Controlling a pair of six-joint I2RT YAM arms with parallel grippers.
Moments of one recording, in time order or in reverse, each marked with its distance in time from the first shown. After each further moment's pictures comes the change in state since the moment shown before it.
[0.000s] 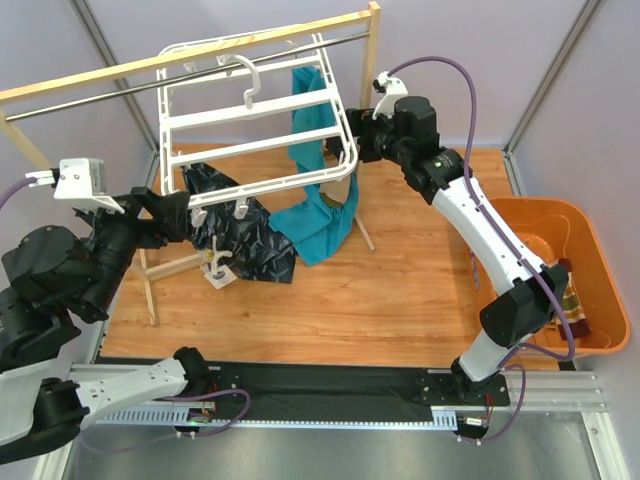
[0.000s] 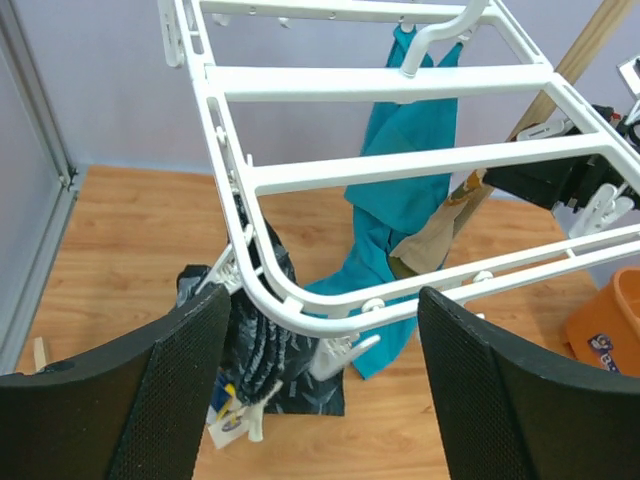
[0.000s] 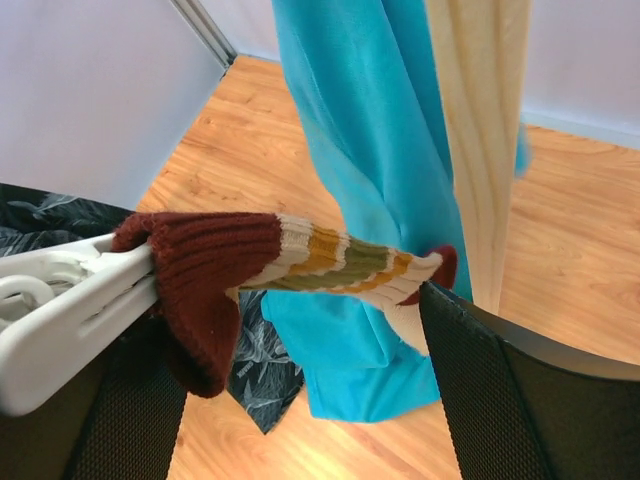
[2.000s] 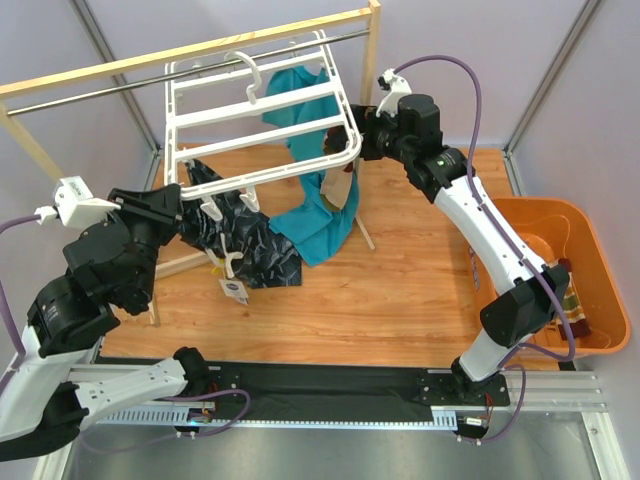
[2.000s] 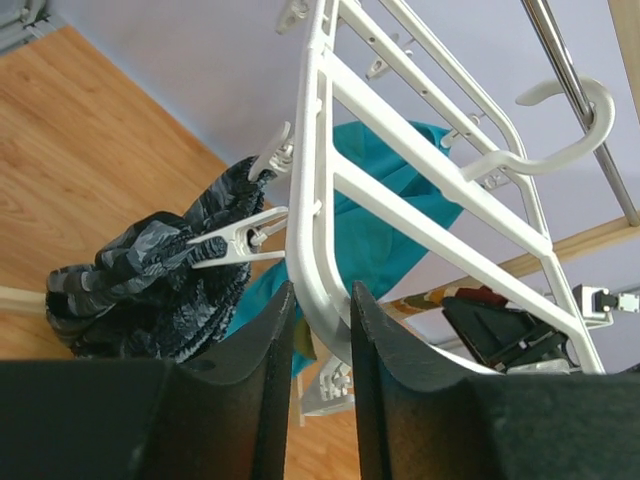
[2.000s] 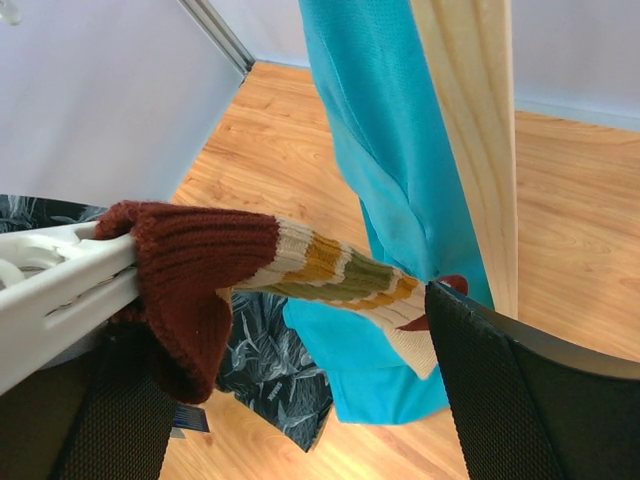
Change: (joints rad) left arm 0.001 -0.007 -0.182 0.113 -0.304 -0.651; right arm -0.010 0.005 0.010 -0.001 -0.035 0.064
